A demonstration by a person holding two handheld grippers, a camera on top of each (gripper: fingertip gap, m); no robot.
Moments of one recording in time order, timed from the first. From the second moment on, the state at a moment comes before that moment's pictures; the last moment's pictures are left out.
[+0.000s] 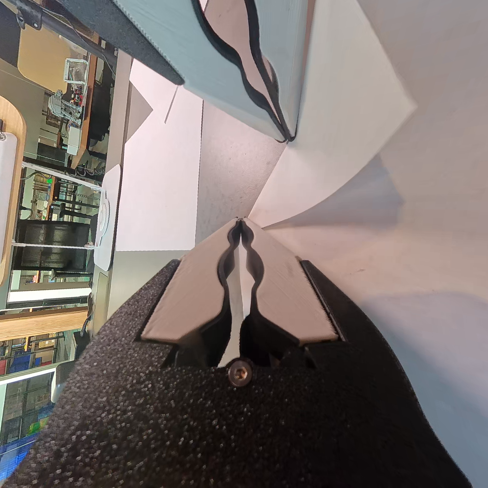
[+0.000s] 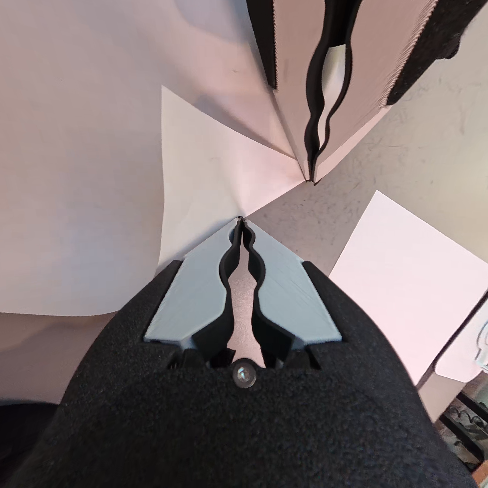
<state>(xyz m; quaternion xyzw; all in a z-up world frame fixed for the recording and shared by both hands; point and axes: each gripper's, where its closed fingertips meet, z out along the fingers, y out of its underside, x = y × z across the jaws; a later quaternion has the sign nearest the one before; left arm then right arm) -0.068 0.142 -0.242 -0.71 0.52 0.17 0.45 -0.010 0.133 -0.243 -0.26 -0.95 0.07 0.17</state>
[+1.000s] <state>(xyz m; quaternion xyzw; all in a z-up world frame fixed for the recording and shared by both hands) -0.067 0.140 -0.243 -0.72 0.51 0.16 0.45 0.013 0.124 -0.245 -0.27 -0.94 0.08 0.18</state>
